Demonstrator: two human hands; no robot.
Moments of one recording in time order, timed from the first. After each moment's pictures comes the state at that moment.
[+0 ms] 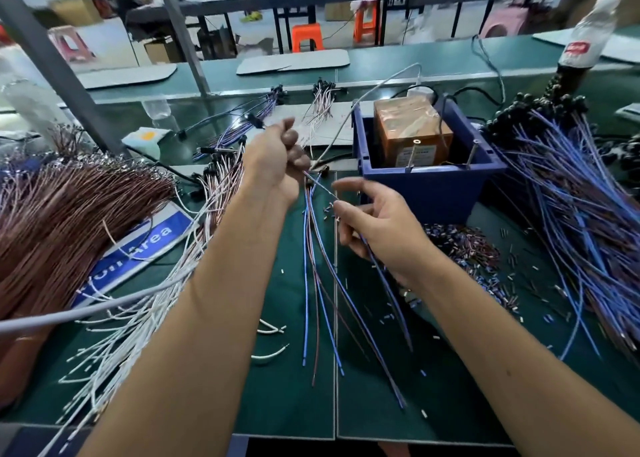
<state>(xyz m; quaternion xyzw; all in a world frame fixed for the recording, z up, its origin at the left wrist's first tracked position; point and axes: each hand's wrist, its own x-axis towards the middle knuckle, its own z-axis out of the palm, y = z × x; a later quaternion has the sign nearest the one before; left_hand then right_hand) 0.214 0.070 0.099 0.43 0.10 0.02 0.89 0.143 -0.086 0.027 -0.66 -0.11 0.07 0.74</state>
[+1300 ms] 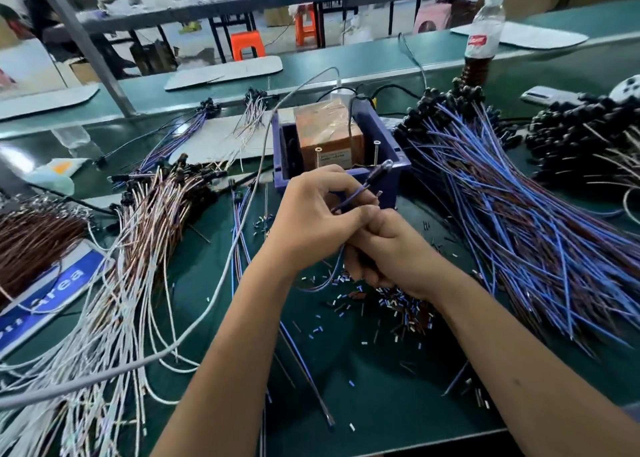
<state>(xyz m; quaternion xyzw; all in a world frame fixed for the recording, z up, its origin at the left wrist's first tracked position) 0.153 -0.038 0.068 0.80 -0.30 0.07 0.51 0.111 -0.183 0.027 -0.71 -0.11 0.06 0.69</state>
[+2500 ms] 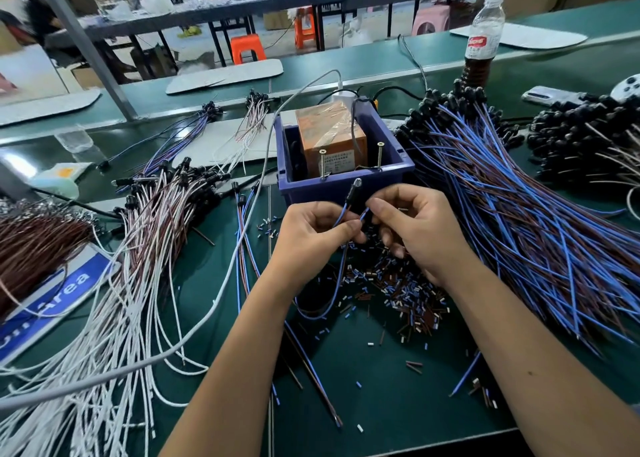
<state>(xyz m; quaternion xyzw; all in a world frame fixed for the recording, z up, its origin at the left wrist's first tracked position) 0.156 -0.027 0.020 0.71 -0.20 -0.05 0.67 0.130 -0.210 0.014 -0.68 -0.04 -0.12 0.72</state>
